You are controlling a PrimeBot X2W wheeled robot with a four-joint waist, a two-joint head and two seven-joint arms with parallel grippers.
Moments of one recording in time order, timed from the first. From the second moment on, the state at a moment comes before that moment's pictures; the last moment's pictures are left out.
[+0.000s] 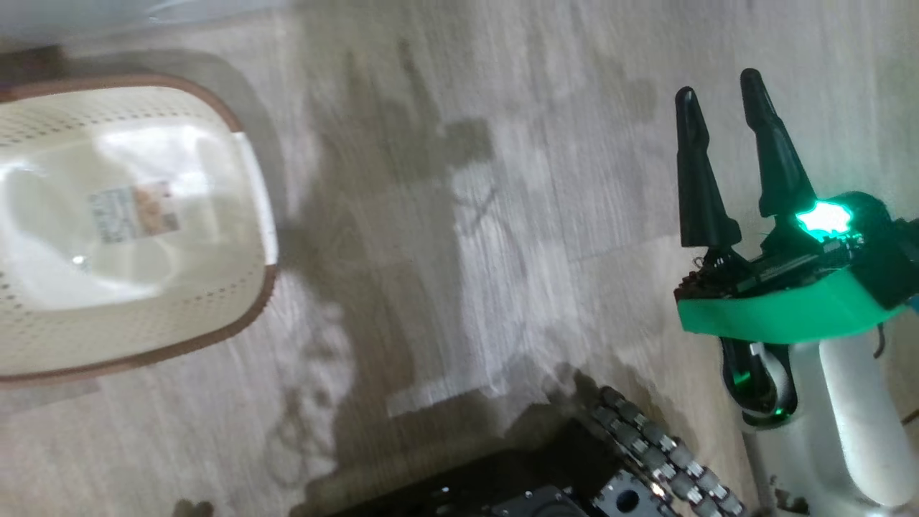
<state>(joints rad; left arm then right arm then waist) -1.11 0.64 -0.12 0.60 -0.48 0.02 -0.23 -0.30 -0.05 0.13 -0.11 0.38 0.13 -0.26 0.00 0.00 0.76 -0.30</state>
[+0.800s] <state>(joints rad) -0.19 0.39 -0.21 -0.11 -0.38 0.28 -0.26 -0.20 -0.05 0.03 0.03 0.22 0.13 -0.26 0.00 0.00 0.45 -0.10</state>
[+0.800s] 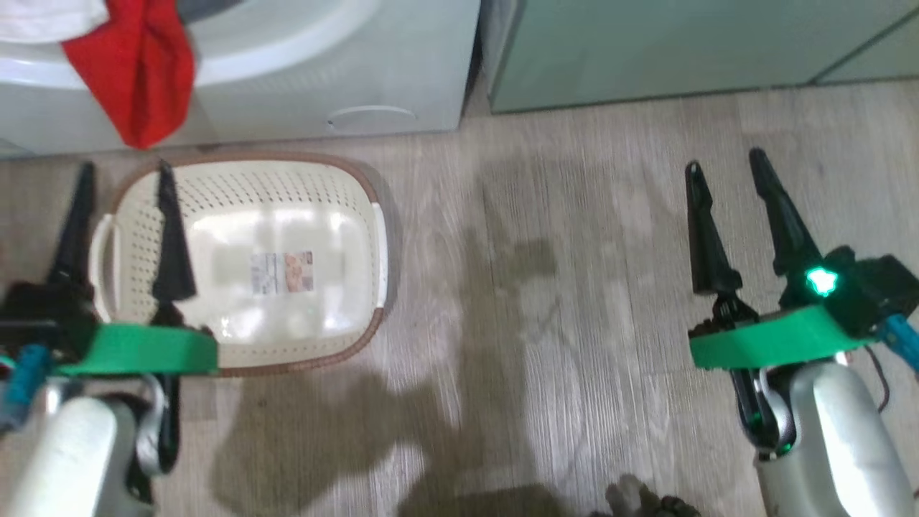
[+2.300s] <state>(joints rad) -0.42 0.39 -0.22 0.19 -0.43 0.15 -0.14 -0.16 -0.05 0.05 0.00 0.20 0.13 -0.26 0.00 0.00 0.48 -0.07</state>
